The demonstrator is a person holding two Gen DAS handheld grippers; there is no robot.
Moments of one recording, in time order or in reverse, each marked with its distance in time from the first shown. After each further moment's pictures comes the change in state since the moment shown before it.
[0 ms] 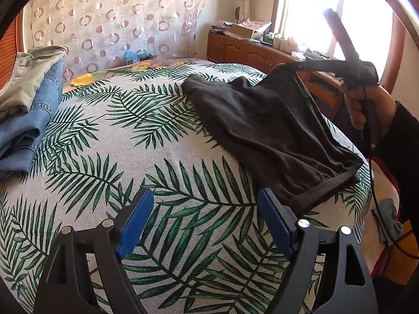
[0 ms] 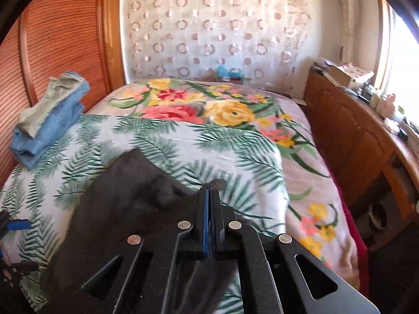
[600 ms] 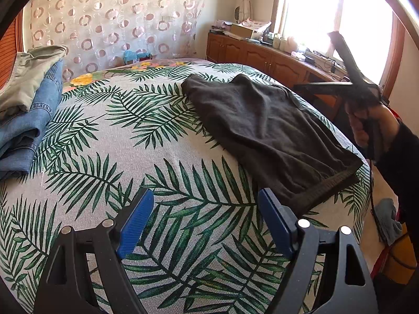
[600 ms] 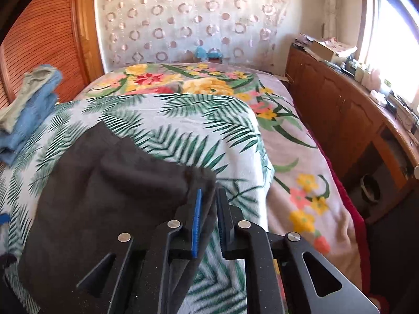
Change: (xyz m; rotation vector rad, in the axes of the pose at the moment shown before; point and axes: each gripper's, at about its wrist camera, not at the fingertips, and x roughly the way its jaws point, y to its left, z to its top) left arm 0.000 0.000 -0.001 -0.002 -0.002 -0.003; right arm 0.017 -0.024 -0.021 0.068 0.081 -0.058
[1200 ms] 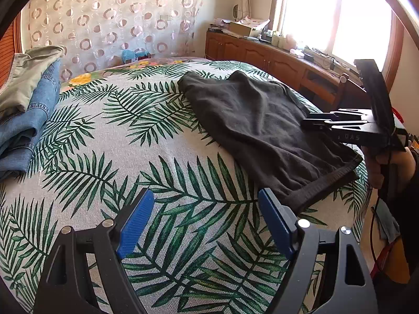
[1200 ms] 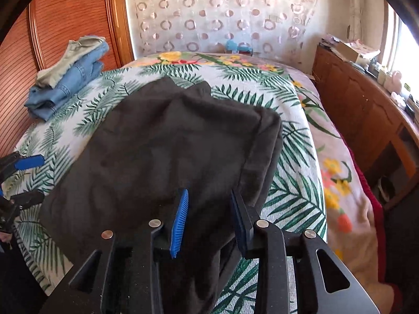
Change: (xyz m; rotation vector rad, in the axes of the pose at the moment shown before) left arm 0.001 -0.004 -0.001 0.010 0.012 0.000; right arm -0.022 0.030 -0.062 -0.066 0.036 0.112
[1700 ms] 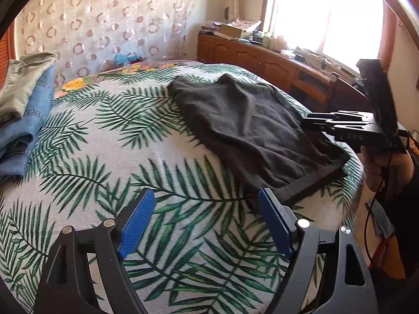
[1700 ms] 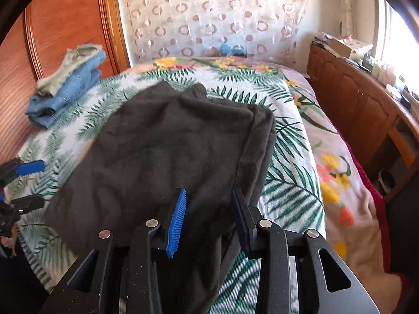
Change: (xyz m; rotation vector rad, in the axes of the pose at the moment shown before) left arm -0.008 -0.009 0.000 0.038 -0.010 -0.052; right arm -0.020 0.011 -0.010 0.050 -0.047 -0.001
